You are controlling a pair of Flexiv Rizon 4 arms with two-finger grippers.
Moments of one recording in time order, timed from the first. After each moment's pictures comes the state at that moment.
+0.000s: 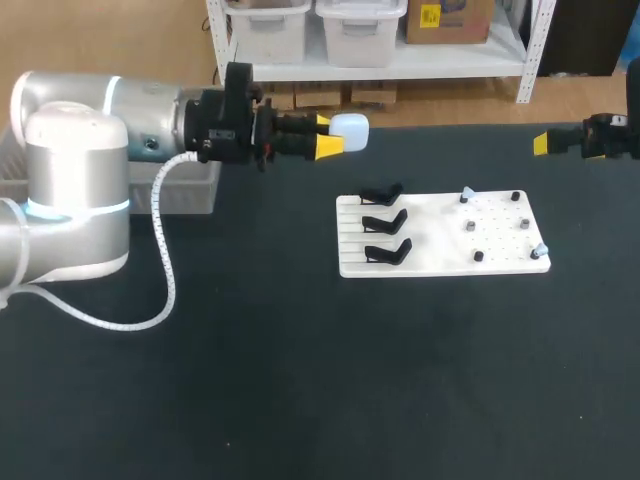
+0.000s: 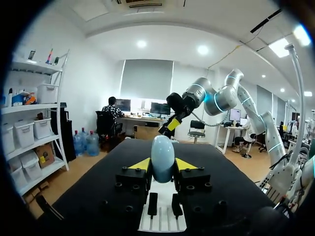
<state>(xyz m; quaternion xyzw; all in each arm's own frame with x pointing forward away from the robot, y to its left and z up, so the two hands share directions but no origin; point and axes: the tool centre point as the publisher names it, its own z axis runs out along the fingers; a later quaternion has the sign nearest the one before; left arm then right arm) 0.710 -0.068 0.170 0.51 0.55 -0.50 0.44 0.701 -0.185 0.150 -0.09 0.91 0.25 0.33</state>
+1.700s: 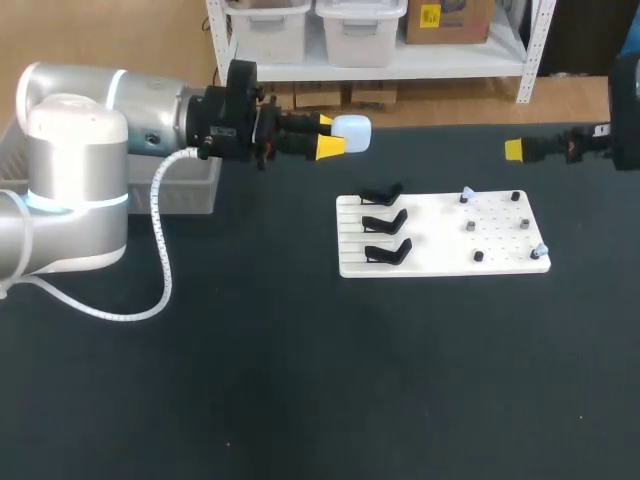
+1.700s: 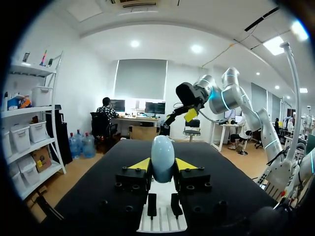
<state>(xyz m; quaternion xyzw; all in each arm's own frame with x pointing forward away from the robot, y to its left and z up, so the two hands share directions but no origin) 0.709 -0.070 0.171 0.53 0.53 -0.50 0.44 0.654 -0.127 0.193 -0.18 0.87 0.26 0.39</state>
